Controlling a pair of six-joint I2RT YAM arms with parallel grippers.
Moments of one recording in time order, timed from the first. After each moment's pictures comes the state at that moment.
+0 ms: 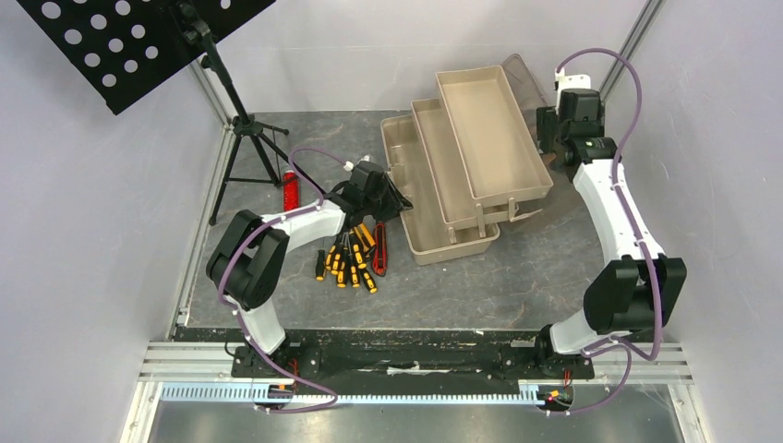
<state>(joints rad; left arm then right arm) -0.59 1.77 1.07 0.01 0.07 -1.01 0.03 1.53 1.46 -0.49 0.37 -0.15</state>
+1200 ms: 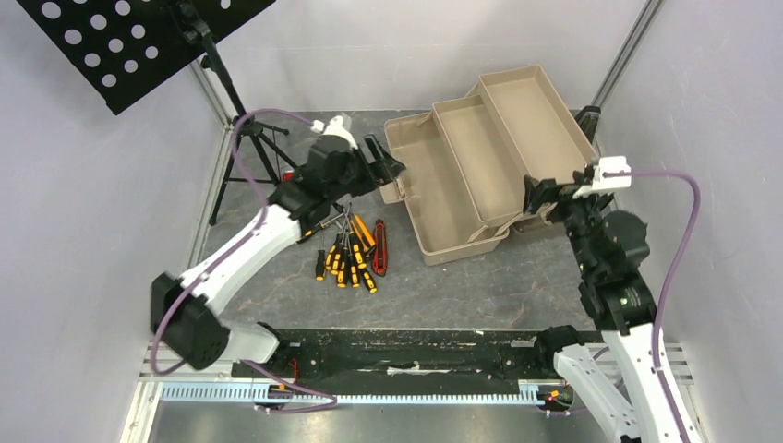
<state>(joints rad) -0.59 1.42 1.19 -0.22 0.01 -0.84 0.19 0.65 0.91 -0.25 0.12 0.03</state>
